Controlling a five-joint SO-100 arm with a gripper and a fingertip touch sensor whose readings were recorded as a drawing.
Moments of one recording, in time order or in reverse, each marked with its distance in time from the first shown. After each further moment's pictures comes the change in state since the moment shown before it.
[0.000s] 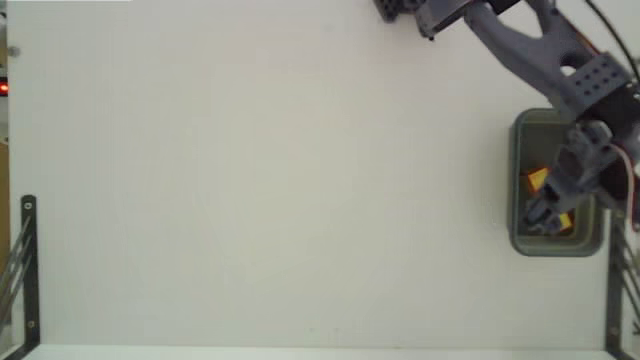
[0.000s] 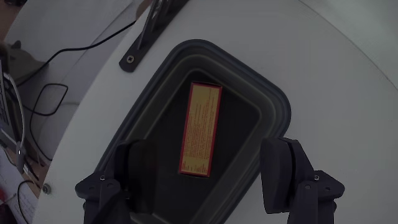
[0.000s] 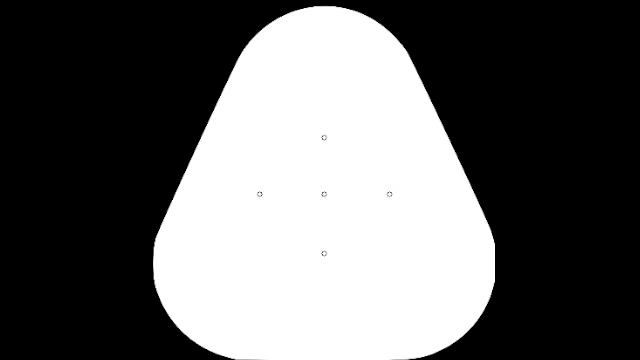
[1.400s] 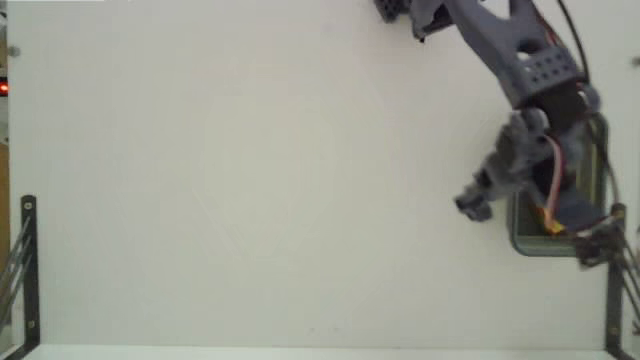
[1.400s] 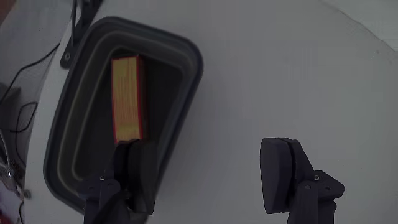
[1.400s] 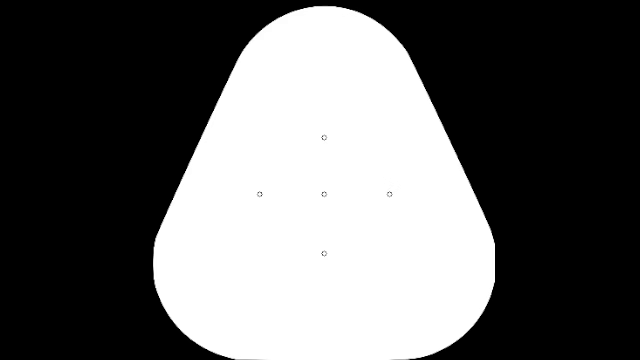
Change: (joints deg) arm 13.8 16.9 19.7 -0.5 0.0
